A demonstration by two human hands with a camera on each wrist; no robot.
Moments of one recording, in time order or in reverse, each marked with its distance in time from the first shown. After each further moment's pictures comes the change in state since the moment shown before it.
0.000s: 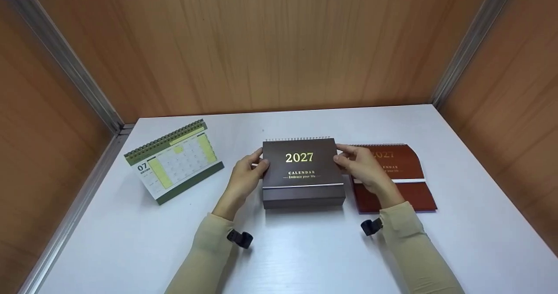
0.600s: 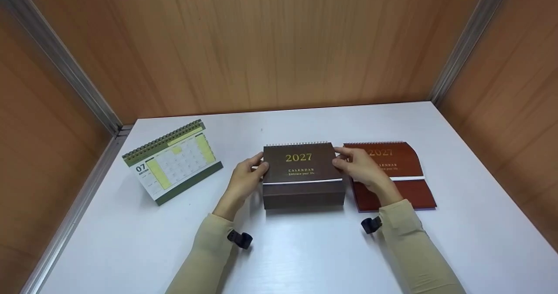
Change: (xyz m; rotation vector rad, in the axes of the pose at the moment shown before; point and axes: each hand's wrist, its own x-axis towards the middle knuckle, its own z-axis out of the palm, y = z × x) left_hand 0.002 -0.012 0.002 0.026 -0.040 -0.038; right_hand -0.001 0.006 -0.003 -0.167 -0.042 -0.020
